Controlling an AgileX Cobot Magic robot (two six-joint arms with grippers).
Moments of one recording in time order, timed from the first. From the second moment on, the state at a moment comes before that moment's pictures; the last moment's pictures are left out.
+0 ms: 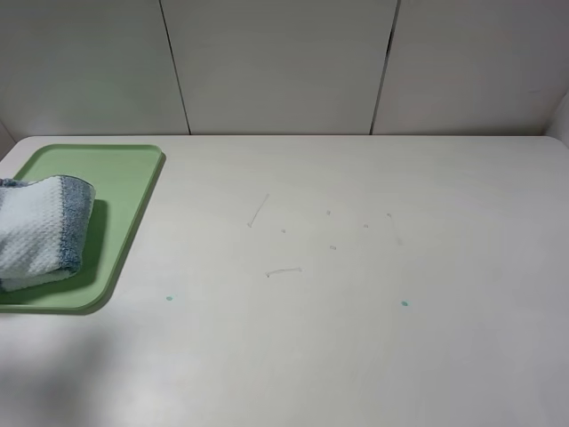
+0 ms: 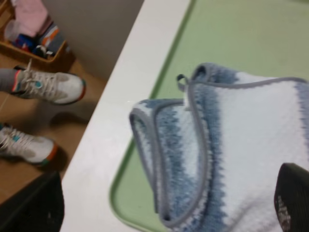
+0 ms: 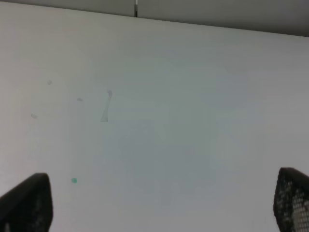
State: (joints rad) left arm 0.41 0.90 -0.71 0.04 0.54 0.09; right arm 0.06 -0.01 -0.50 0.06 1.02 -0.08
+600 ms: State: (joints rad) left arm 0.17 0.57 -0.69 -0.01 0.81 0.13; right arm 0.06 -0.01 -0.50 0.06 1.02 -0.08
